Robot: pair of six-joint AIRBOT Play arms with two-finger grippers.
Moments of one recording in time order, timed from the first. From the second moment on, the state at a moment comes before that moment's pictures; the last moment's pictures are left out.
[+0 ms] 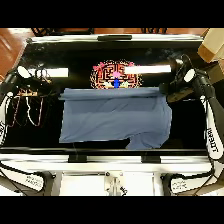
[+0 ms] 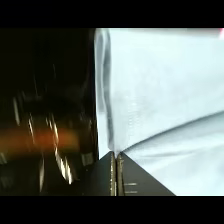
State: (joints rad) left arm 0.10 -1.71 1.52 1.24 -1.22 -1.36; right arm -0.07 -1.63 1.42 -1.40 1.03 1.42
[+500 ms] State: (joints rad) left arm 0.11 -1.71 1.41 1.16 -1.37 -1.34; right arm -0.07 -1.60 1.33 -1.48 1.23 1.52
